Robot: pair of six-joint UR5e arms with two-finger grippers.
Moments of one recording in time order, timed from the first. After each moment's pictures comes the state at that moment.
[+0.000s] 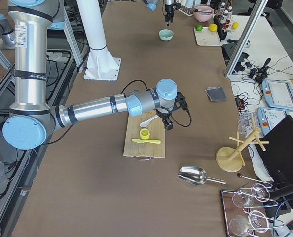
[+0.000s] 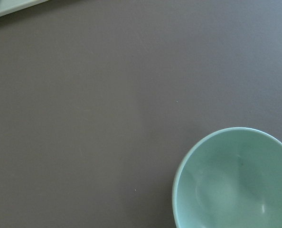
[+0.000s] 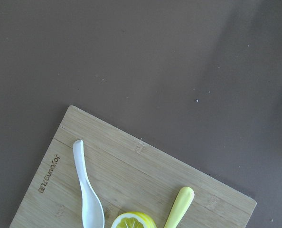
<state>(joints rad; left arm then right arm) -1.07 -1.66 -1.53 -2.30 -2.27 -0.49 1.33 -1.64 1.89 -1.43 2.49 -0.05</state>
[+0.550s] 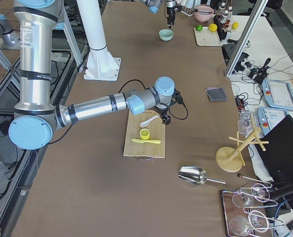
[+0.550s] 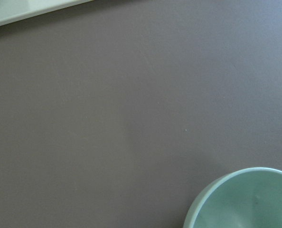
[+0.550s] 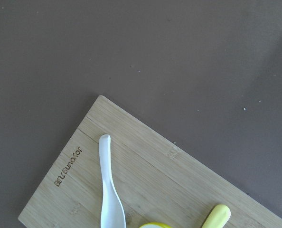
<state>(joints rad) -1.05 -1.70 -1.48 -2.35 -2.27 -0.55 1.21 -1.65 1.90 -1.36 2.47 -0.05</state>
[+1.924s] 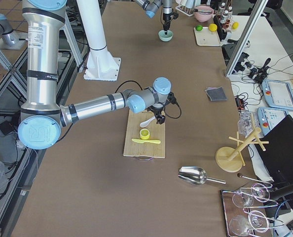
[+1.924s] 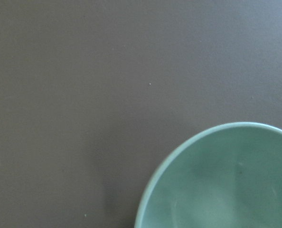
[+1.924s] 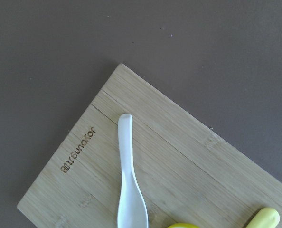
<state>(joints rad) -0.95 -1.69 -1.48 -2.36 -2.27 -0.66 1.08 -1.65 1.89 -1.36 2.40 -0.01</state>
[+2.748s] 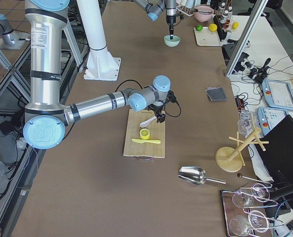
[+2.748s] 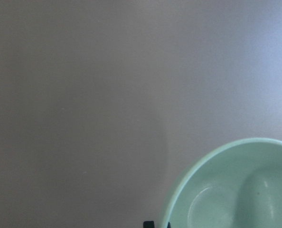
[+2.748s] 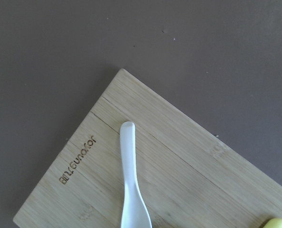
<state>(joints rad) -0.86 -1.95 -1.58 -2.24 -2.22 -1.21 1.03 -1.63 1.89 -1.34 2.34 0.06</state>
